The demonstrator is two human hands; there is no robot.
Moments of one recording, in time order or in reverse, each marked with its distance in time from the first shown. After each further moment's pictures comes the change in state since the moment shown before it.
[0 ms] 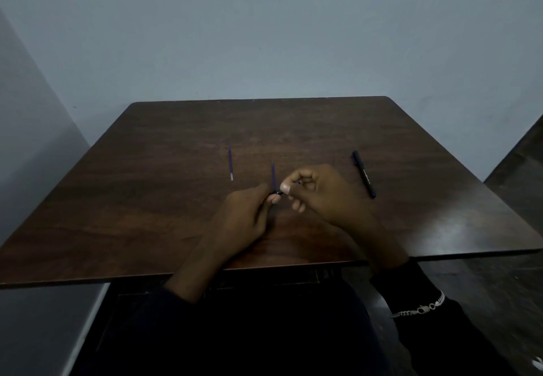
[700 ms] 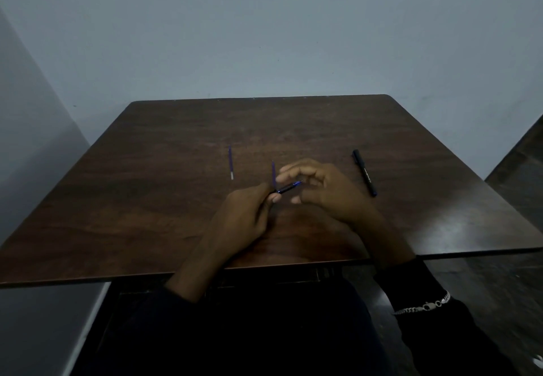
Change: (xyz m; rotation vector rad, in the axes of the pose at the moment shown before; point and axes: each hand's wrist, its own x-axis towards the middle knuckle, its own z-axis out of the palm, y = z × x) left_hand 0.000 -0.001 0.001 0.001 0.005 0.004; right_hand -0.004 -0.001 -0.014 0.079 -0.144 -0.078
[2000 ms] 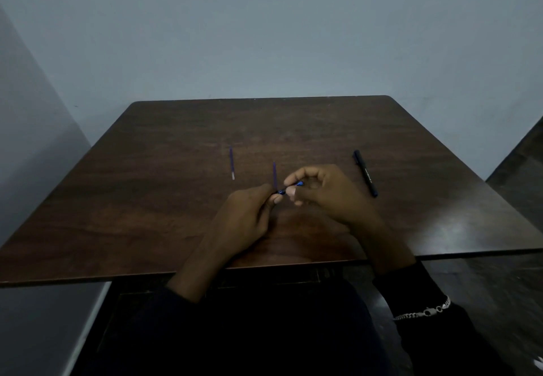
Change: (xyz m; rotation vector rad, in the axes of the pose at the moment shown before) left_hand 0.000 0.002 -0.001 -0.008 -0.016 0.006; right_hand 0.000 -0.003 0.010 0.107 0.137 0.163
